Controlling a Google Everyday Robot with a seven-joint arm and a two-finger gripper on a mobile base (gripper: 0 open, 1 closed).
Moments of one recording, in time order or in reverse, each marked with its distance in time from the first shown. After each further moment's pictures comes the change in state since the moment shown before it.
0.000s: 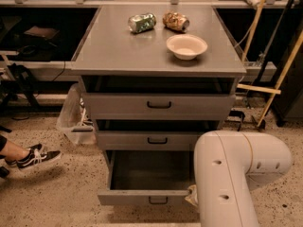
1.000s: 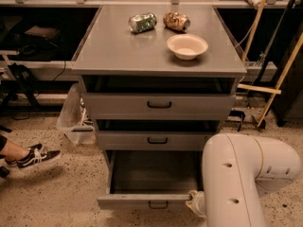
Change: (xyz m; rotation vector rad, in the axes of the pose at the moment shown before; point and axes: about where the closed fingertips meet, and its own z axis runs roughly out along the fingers) arm 0.004 0.030 -0.010 -0.029 -0.043 -0.021
